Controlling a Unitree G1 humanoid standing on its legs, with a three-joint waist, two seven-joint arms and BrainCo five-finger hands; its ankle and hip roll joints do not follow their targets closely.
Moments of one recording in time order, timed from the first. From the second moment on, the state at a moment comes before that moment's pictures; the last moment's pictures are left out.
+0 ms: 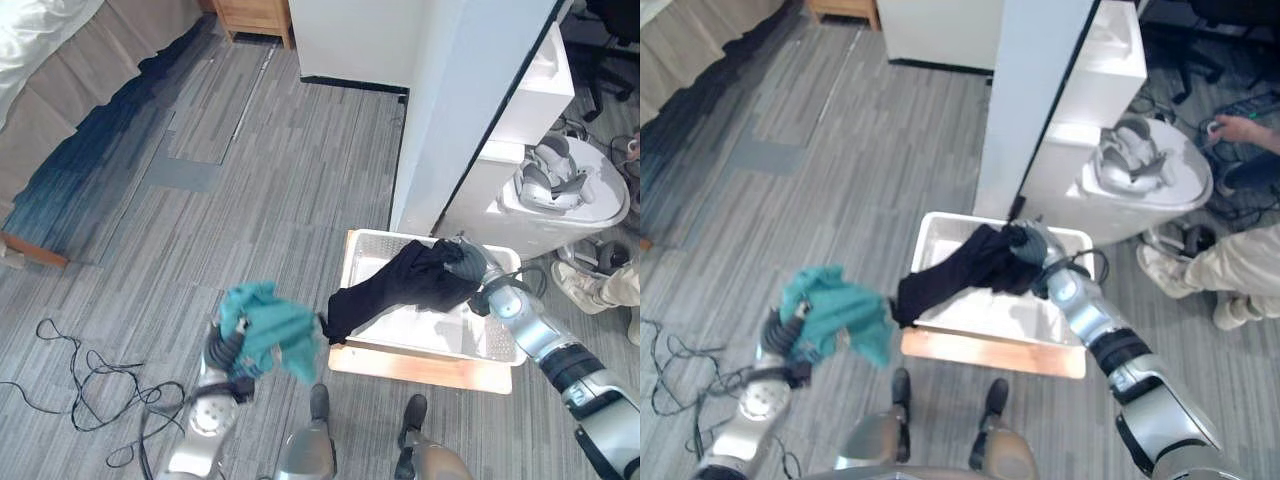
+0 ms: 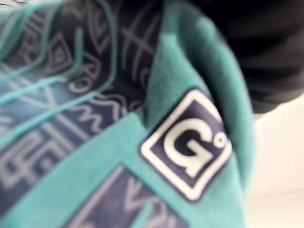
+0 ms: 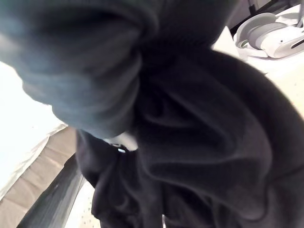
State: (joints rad) left arm 0.12 0.45 -0.08 0.14 -0.14 -0.22 0.26; right arm -0.50 -0.59 0.45 0.55 -0.29 -0.06 -0.13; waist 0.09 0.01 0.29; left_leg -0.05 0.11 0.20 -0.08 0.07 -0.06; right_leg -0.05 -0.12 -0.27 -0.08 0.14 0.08
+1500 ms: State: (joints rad) left arm -0.11 0.34 -0.05 0.67 -0.26 -0.13 0.25; right arm 0.09 -0.43 0.28 0.90 -0.44 -0.01 -0.17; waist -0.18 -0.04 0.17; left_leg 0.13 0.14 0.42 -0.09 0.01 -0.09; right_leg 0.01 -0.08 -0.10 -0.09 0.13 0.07
